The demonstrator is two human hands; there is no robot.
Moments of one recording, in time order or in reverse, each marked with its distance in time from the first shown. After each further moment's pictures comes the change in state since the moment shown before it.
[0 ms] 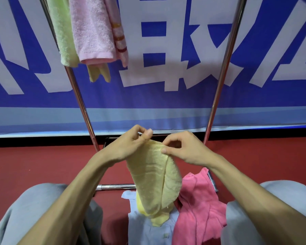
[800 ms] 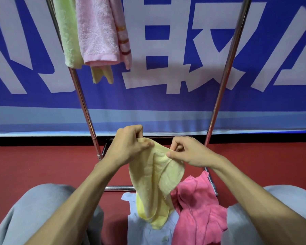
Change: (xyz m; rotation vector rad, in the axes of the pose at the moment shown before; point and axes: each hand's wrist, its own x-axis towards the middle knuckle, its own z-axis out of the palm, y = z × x) left_hand -0.001 0.006 0.003 0.315 0.359 0.061; right_hand 0.000 0.007 -0.005 -0.081 -0.085 0.177
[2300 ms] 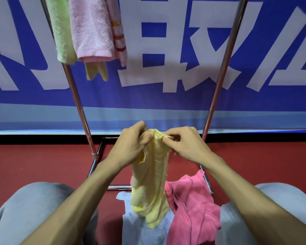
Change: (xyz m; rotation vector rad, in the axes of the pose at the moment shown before) left_hand 0.002 0.007 0.019 -0.063 -0.014 0.072; right_hand 0.002 -0.015 -0.003 -0.124 0.270 -0.055
